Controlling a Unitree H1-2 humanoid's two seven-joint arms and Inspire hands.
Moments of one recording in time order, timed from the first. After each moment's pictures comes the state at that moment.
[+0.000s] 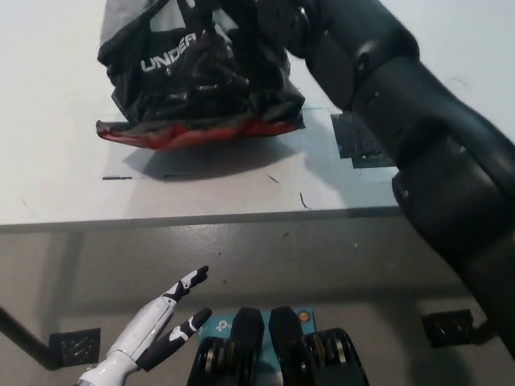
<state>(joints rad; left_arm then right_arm) -0.04 0.28 -0.17 0.01 0.32 -0.17 -0.21 -1.61 0.00 0.51 1.33 -0.70 -0.30 -0.02</state>
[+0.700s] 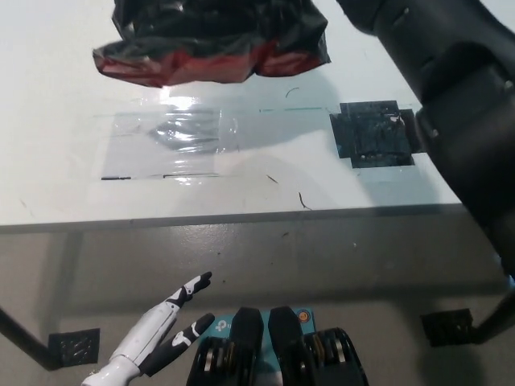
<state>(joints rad) -0.03 0.28 -0.18 0.01 0.32 -0.16 -0.21 -1.77 -0.05 0.44 1.36 -0.67 -0.30 -0.02</state>
